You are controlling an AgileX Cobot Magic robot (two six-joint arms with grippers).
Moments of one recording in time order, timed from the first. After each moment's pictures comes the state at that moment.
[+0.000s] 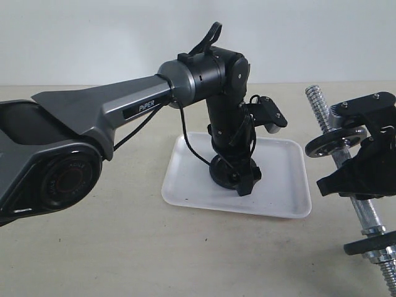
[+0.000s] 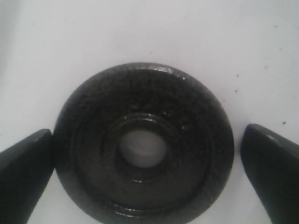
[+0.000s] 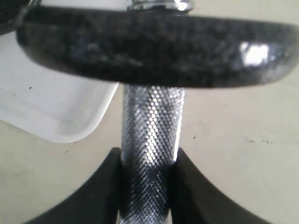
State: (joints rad) left arm -0.71 2.61 -2.34 -0.08 1.21 0.64; right arm 0.21 1.46 -0.68 -0.03 0.38 -0.08
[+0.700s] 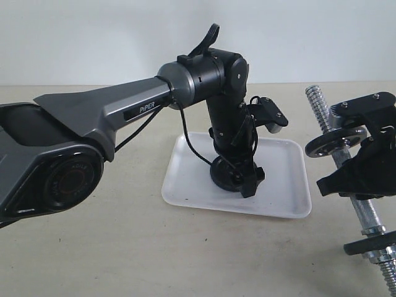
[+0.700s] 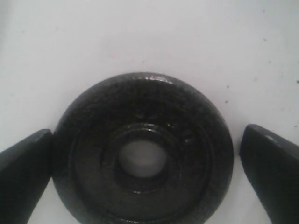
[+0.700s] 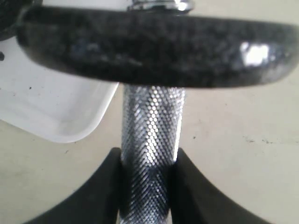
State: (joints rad) left arm -0.70 2.63 -2.36 -0.11 1.21 0.62; right arm 0.21 1.46 -0.68 -0.03 0.38 -0.08
